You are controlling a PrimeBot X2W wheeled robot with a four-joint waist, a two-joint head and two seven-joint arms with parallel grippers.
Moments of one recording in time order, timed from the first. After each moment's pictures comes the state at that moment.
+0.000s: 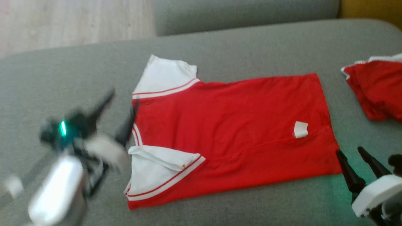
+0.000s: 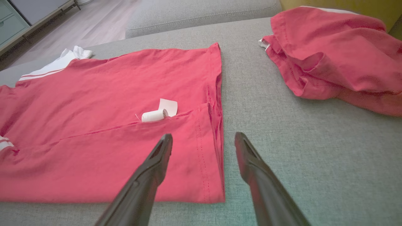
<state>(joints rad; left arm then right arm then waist) -0.29 0.35 -0.41 0.19 -0.37 -0.09 0.05 0.09 -0.43 0.12 0.17 0.54 0.13 0.11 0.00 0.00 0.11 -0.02</state>
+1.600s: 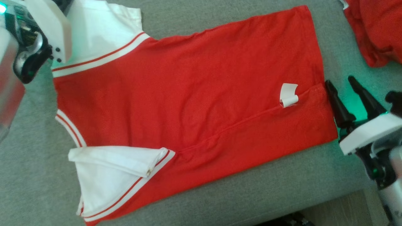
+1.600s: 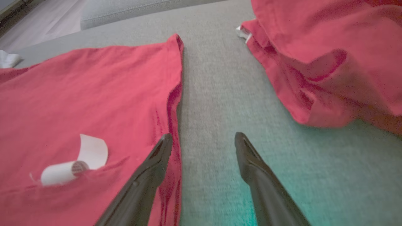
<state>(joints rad) -1.19 0.56 -0.91 0.69 -0.80 -0.13 0.41 -0.26 -0.42 0.22 0.20 0.57 0.13 0.05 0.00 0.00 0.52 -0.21</state>
